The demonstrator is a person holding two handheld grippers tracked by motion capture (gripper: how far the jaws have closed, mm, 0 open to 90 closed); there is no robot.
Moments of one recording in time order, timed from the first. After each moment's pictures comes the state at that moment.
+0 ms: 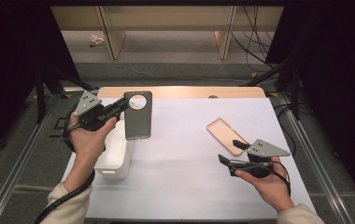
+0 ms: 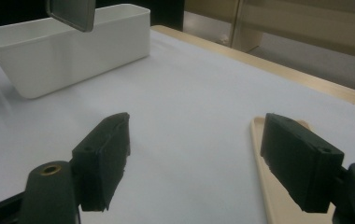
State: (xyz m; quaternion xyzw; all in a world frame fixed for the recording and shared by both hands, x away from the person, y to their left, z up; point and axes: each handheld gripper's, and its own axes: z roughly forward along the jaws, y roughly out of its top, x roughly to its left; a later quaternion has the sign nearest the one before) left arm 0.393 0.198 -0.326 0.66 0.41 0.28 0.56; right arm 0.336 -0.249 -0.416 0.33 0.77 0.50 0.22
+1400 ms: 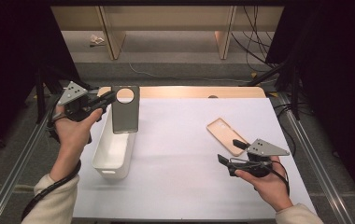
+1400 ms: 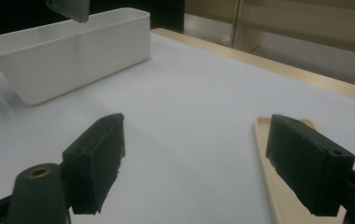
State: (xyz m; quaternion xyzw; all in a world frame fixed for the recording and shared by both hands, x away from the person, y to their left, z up) left arm 0.412 0.234 -0.315 0.67 0.40 0.29 0.55; right arm 0.339 -0.249 -0.419 0.33 0.76 0.51 0.21
